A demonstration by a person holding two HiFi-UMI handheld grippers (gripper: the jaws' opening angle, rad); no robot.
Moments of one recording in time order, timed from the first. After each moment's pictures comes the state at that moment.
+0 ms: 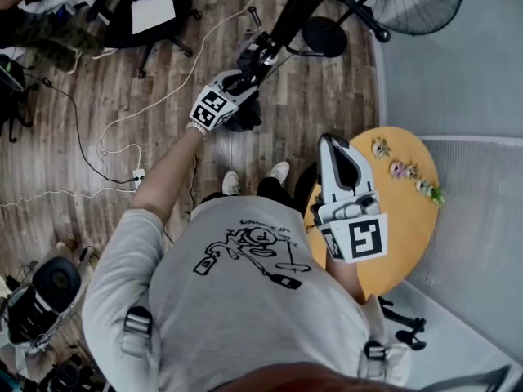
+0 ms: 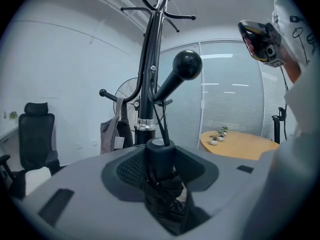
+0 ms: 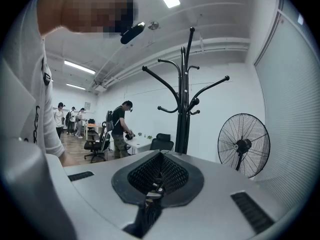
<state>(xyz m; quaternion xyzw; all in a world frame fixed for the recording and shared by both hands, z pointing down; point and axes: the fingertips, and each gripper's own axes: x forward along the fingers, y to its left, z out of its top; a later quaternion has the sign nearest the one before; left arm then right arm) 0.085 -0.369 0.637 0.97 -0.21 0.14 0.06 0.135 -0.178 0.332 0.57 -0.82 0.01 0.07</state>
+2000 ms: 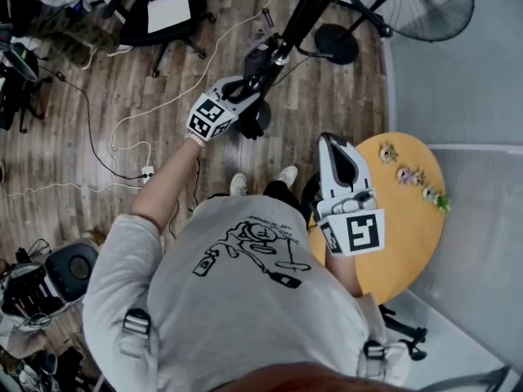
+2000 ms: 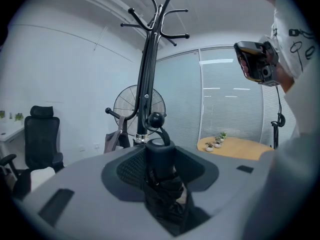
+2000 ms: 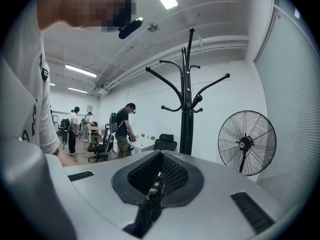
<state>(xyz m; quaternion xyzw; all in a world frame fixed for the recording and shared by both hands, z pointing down) 0.055 -0.325 0.588 0.97 -0.23 0.11 0.06 0.131 -0.162 0.344 0.55 -0.83 0.02 0.06</state>
